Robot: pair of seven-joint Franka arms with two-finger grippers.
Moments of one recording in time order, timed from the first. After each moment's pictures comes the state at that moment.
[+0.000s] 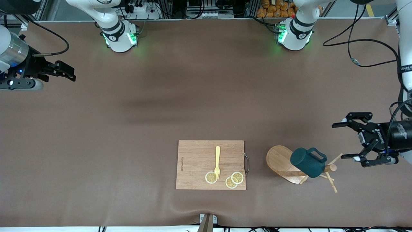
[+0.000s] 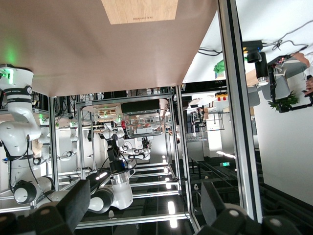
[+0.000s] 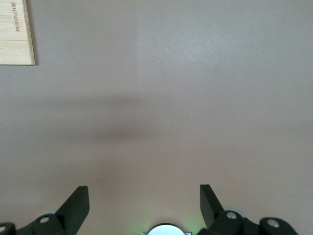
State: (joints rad) left arm 0.28 0.58 -0.18 -1.19 -1.24 1.55 -1.24; right arm 0.01 -0.06 0.05 -1.67 0.01 1.49 0.06
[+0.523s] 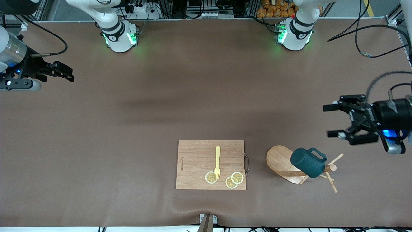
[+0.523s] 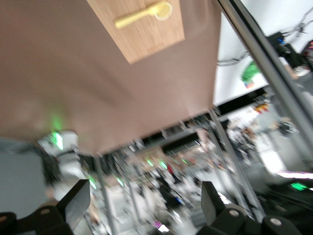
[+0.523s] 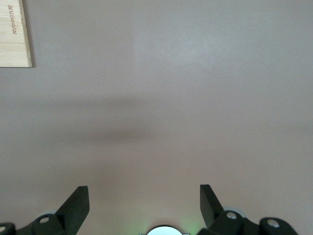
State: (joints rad) left arm 0.17 0.44 -0.19 -1.19 -0.95 1.53 -1.06; right arm 0.01 -0.06 0.04 -1.67 0.01 1.50 0.05
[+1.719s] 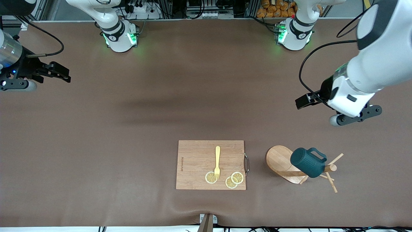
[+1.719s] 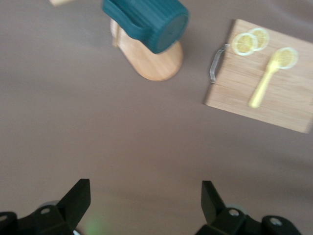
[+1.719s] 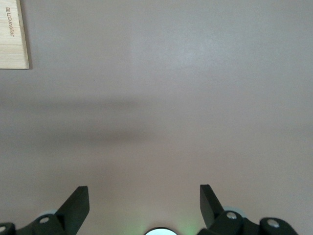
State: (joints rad) left arm -0.10 0.33 -0.25 -1.21 0.04 1.44 -0.58; right arm 0.00 -0.06 0.04 -1.67 0.00 1.50 0.03
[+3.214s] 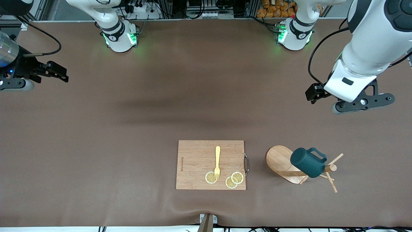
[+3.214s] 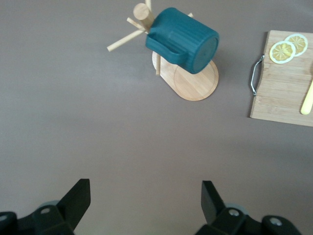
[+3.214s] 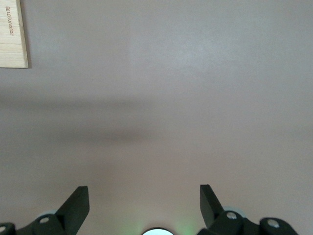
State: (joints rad) left arm -0.09 0.27 -0.28 -1.21 0.22 1.42 -0.46; right arm 0.00 -0.06 0.03 -1.67 0.00 1.50 0.01
